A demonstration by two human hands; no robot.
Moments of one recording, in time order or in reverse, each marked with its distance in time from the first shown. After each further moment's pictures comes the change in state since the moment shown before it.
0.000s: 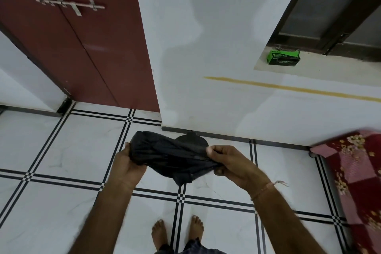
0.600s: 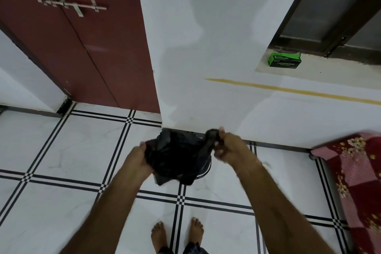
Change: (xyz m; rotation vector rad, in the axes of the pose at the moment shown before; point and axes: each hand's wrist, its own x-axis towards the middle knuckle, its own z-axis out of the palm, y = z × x) left_hand 0.016 -0.007 0.027 0.382 0.101 -0.055; right_hand 0.044 -0.037 0.013 0.306 0.483 0.104
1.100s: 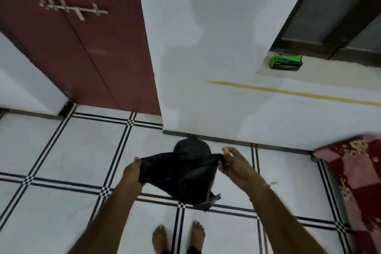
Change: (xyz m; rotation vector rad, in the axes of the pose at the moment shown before) left_hand 0.055 -0.038 -0.054 0.066 0.121 -0.009; right_hand 0.046 0.059 -0.069 0.001 -0.161 -0.093
